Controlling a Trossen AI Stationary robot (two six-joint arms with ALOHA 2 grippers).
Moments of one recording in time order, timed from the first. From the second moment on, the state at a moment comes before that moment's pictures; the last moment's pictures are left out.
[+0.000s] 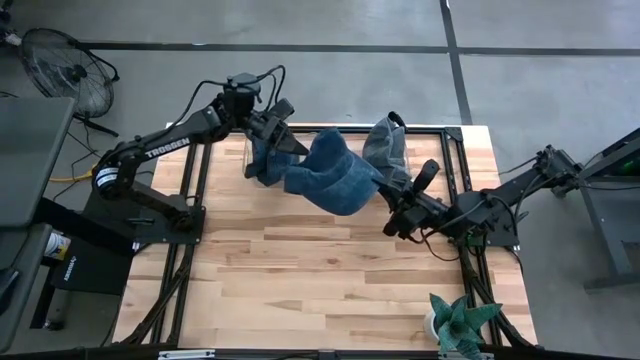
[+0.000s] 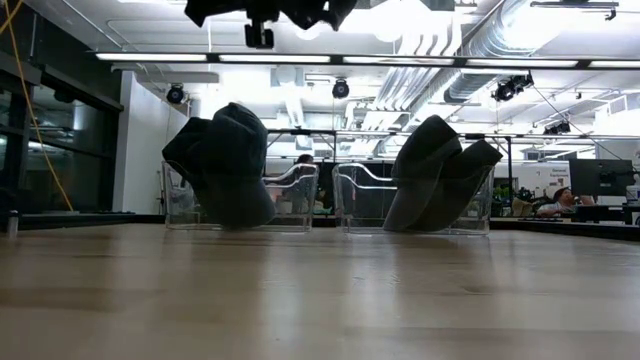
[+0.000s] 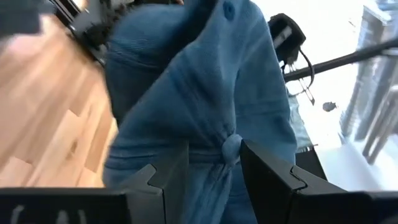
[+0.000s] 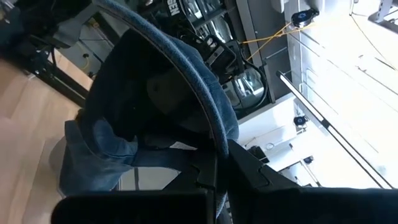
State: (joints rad) left arm 0.55 1.37 1.29 -0.10 1.02 -1.00; right arm 0.48 1.14 1.00 0.30 0.99 -1.15
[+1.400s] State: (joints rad) left arm 0.40 1.43 1.29 0.01 0.95 -1.05; right arm 0.56 1.14 1.00 0.32 1.03 -1.21
